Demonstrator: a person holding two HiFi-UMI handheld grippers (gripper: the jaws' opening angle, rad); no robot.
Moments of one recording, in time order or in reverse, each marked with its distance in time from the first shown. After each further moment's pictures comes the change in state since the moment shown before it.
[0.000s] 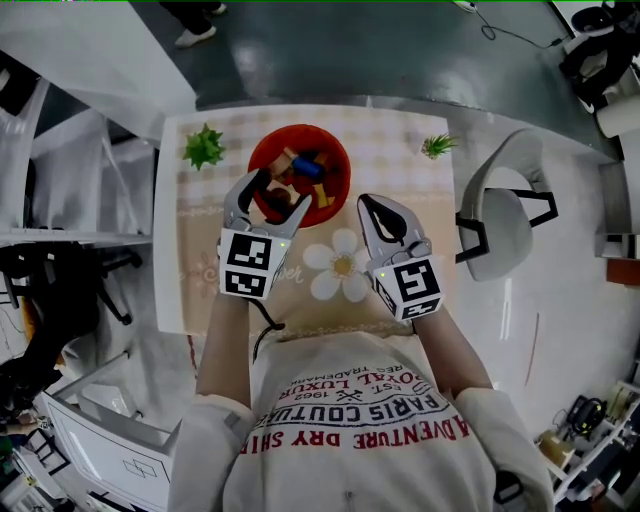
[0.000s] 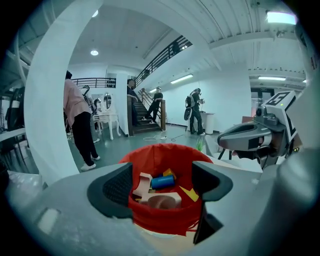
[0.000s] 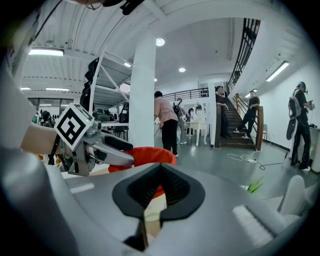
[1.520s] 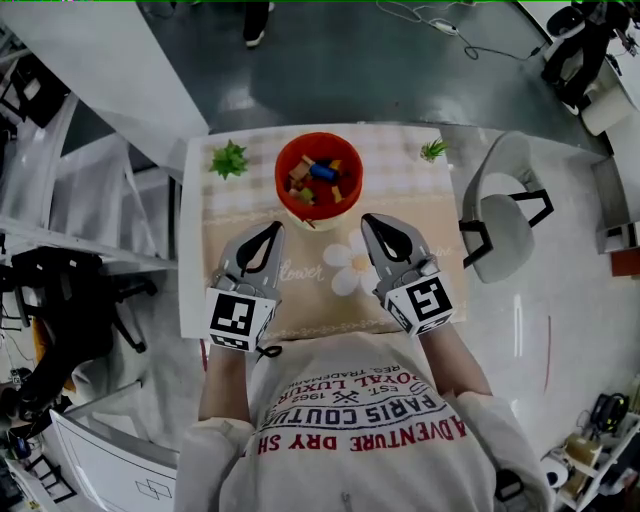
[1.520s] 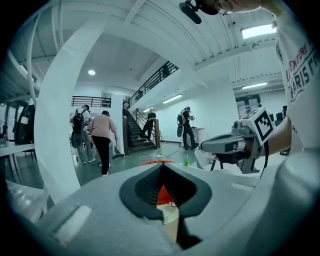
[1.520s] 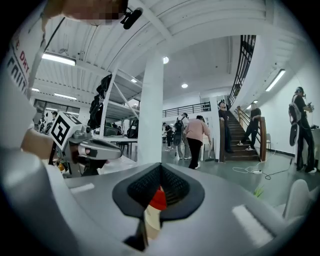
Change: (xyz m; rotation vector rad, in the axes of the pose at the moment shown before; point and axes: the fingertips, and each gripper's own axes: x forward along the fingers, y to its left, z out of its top) left arm -0.145 -0.016 0.023 0.064 -0.236 -0.063; right arm -0.058 0.075 0.049 -0.030 -0.188 0.024
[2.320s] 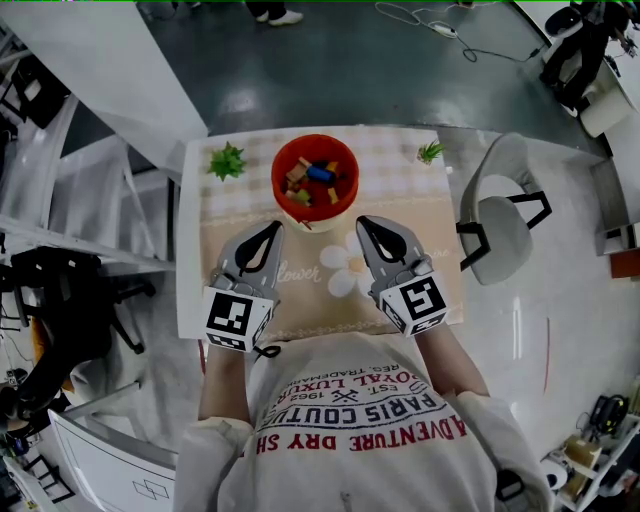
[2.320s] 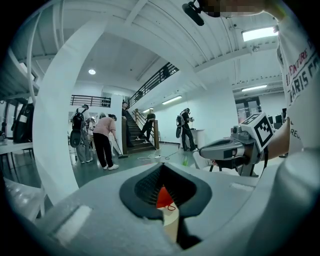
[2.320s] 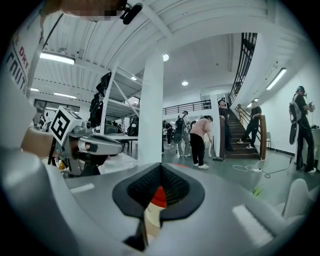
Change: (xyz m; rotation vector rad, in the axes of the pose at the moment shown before) left arm 0.003 -0.006 0.007 -0.015 -0.011 -0.013; right arm 0.000 0.000 -0.010 0.012 0.035 0.004
